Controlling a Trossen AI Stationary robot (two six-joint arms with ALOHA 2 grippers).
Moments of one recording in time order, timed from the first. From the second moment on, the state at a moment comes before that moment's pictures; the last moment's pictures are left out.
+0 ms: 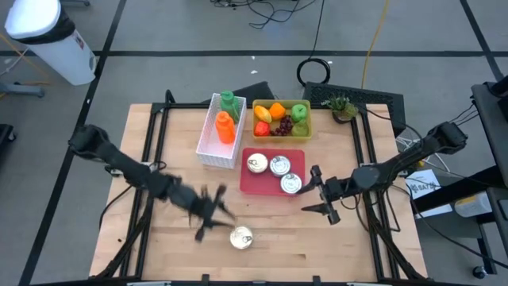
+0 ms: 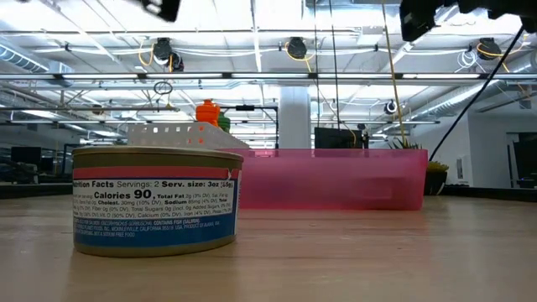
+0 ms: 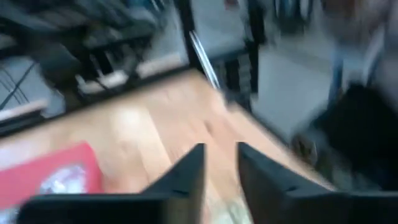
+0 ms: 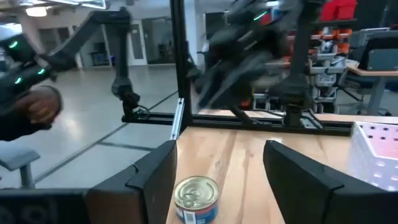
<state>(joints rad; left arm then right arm) -0.48 1.34 0.68 0.43 -0.07 0.12 0.43 1.00 0.39 0.67 0.14 0.07</state>
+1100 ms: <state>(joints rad) -0.71 1.69 0.68 0.39 -0.43 -0.40 0.43 0.96 0.34 0.68 0.26 0.07</state>
